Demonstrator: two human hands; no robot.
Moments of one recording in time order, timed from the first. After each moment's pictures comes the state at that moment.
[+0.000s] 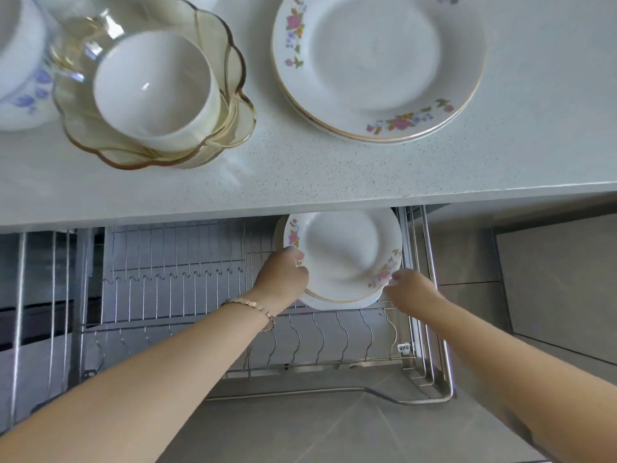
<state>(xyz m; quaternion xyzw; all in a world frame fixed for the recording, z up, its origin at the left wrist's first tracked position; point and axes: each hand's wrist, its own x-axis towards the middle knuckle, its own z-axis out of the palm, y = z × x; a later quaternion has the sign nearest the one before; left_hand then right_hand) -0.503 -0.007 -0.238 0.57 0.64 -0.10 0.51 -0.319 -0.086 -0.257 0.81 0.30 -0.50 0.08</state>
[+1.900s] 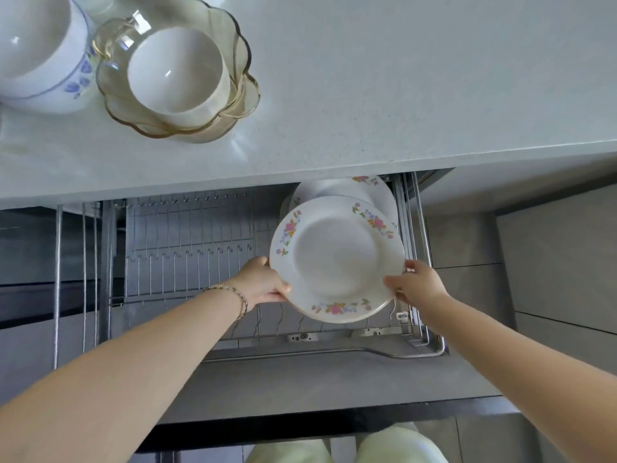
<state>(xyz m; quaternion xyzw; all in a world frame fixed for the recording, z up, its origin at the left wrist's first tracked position) -0.548 -0.039 -0.213 0.31 0.68 -0.08 0.66 -0.332 -0.136 -0.218 0.80 0.04 -0.56 -0.22</state>
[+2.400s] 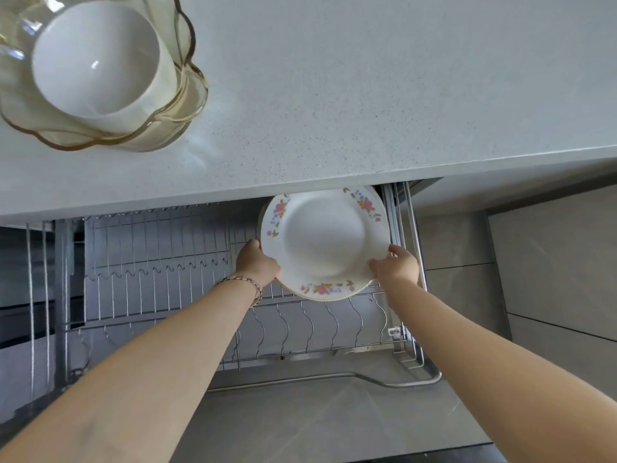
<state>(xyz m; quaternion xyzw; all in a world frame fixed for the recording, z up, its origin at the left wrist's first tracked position) -0.510 -0.004 -0.304 0.44 0.75 -0.04 0.49 -0.323 -0.090 -0.290 0.86 0.03 -0.45 -0.25</state>
